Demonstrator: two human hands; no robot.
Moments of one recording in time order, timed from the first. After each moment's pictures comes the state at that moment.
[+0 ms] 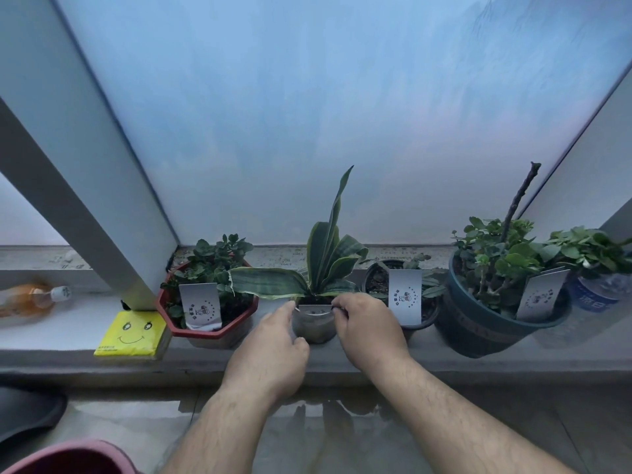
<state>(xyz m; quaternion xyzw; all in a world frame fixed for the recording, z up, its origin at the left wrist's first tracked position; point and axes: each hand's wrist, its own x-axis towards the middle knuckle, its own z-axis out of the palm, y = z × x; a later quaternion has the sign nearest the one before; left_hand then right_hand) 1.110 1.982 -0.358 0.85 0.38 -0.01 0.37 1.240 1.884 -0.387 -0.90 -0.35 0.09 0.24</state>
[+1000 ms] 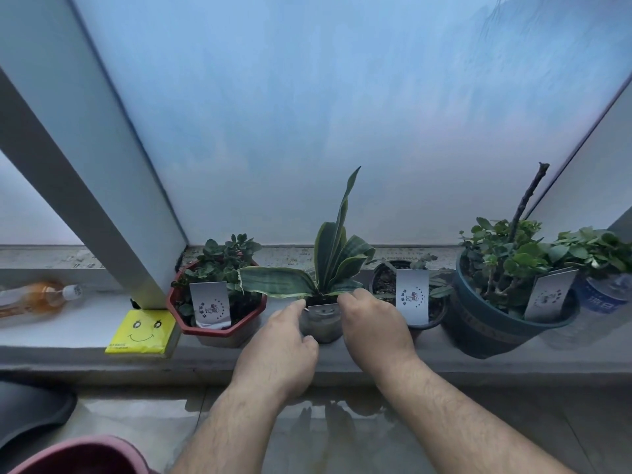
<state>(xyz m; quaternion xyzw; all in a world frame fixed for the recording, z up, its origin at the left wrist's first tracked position) 1.107 1.981 -0.352 0.85 0.37 -0.01 0.37 1.234 1.889 -0.390 -0.89 -0.43 -0.10 0.12</state>
